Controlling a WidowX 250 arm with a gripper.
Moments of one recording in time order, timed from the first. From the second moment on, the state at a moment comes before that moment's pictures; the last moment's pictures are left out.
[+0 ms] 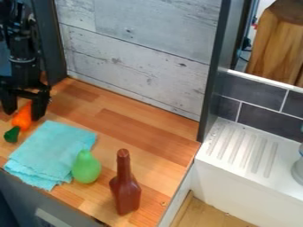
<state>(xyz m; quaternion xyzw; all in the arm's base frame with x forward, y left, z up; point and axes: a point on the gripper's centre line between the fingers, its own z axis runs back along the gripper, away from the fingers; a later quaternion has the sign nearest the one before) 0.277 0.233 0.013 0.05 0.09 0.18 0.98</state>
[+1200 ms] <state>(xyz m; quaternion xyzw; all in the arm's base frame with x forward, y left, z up) 0.306 0.157 0.090 0.00 -0.04 0.14 0.99</state>
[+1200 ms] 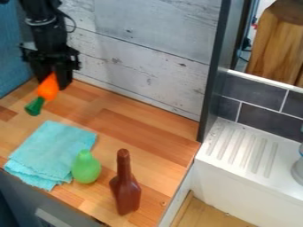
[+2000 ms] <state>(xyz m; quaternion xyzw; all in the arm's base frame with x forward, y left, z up) 0.321 0.057 0.073 -0.01 -0.06 0.06 1.00</state>
